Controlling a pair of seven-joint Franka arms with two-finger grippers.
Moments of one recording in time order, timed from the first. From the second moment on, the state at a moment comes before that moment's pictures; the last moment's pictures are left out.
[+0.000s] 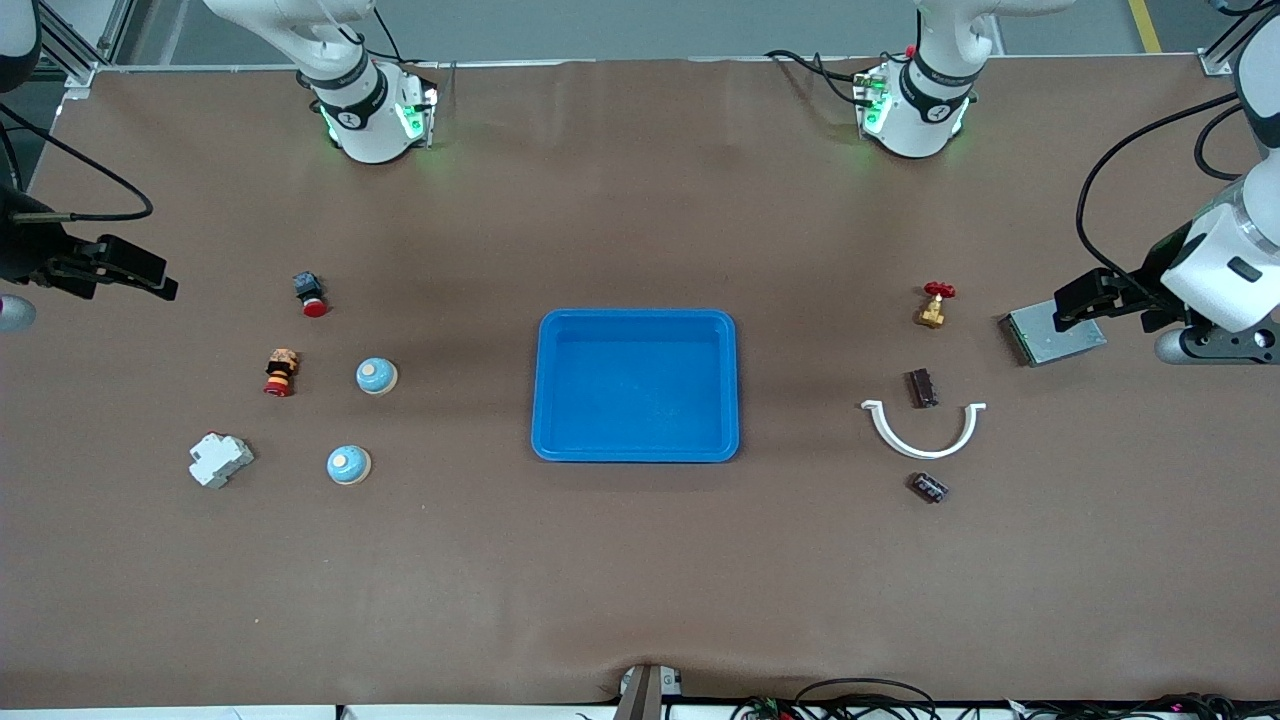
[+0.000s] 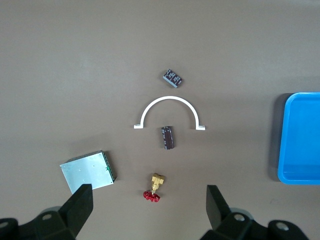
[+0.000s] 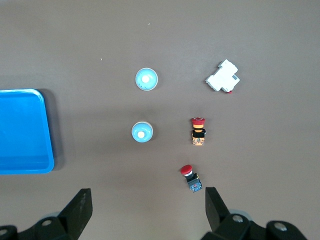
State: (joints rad) left arm -0.08 0.13 0.00 -1.51 0.00 1.63 -0.06; right arm -0.01 0.06 -0.03 -1.53 0.06 1.54 0.01
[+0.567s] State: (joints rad) left arm -0.08 0.13 0.00 -1.52 0.00 1.63 -0.06; right arm -0.01 0.04 -0.04 -1.53 0.06 1.54 0.01
